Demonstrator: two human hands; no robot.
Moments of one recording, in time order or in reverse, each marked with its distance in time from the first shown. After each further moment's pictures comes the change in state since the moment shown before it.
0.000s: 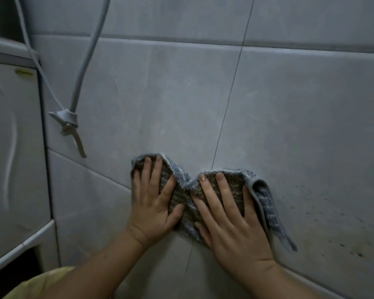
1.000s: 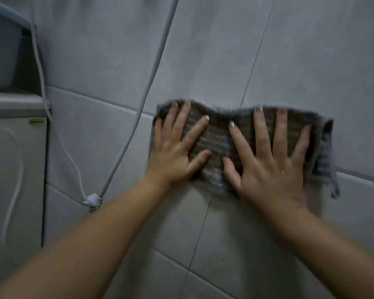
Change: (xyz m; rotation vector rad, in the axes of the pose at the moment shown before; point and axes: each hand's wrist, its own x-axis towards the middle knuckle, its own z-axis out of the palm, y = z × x) left_hand 0.233 -0.004 -0.056 -0.036 0.135 0.055; right_hand 0.158 0.148 -0.063 -0.134 0.132 0.287
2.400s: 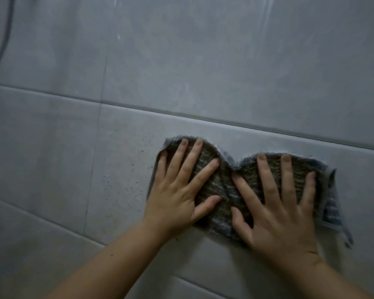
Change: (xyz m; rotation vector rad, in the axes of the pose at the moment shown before) left_hand -0.057 0.287 0.028 -0.008 -0.024 0.157; right_hand -0.222 0.200 -0.050 -0.015 0.018 0.006
